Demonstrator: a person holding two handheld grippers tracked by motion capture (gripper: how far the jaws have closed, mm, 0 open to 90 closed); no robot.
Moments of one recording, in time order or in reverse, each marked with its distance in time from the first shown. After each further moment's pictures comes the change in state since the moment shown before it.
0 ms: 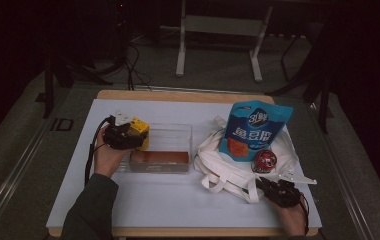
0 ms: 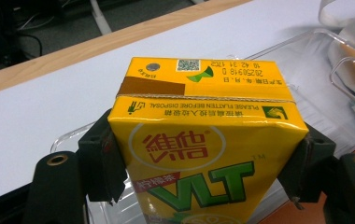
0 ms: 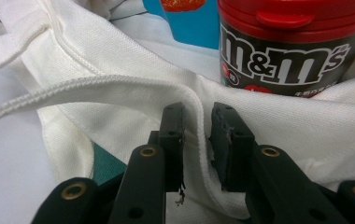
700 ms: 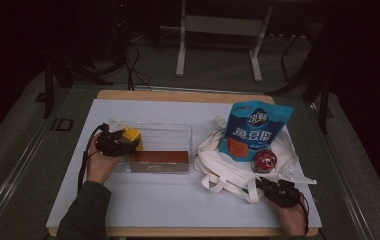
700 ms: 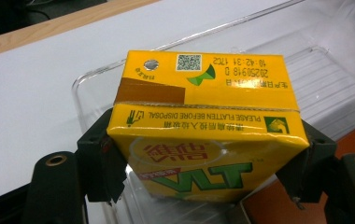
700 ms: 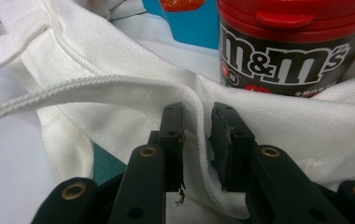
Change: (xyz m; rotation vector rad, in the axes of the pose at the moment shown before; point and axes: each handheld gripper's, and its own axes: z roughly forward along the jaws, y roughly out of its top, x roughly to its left) left arm 0.012 -0.028 -0.004 0.073 0.038 -0.024; right arm 0.000 0.000 0.000 0.000 -0.001 0.000
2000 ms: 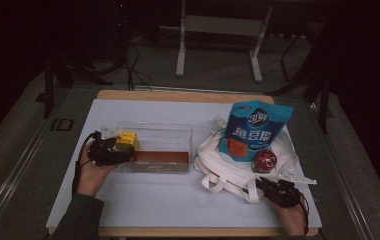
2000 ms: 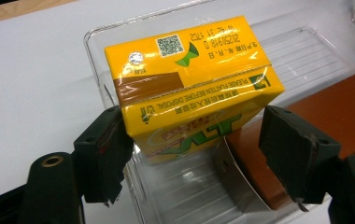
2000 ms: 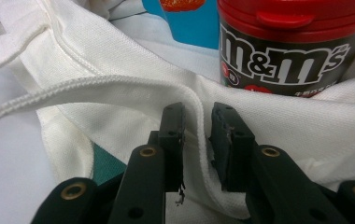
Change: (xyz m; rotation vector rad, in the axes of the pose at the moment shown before) left arm -0.005 -0.015 -0.029 0.039 -0.002 -0.044; right arm 0.000 0.000 0.000 0.000 -0.002 0.000
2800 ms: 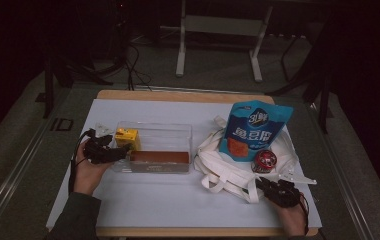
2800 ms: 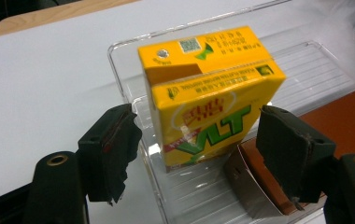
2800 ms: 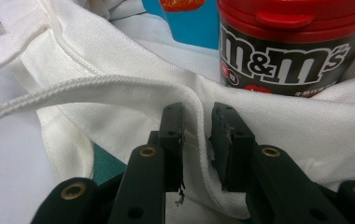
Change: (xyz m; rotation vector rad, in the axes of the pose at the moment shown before) left arm 0.009 0.004 -0.008 -0.039 0.018 -0.016; right arm 0.000 0.000 0.000 0.000 0.000 0.000
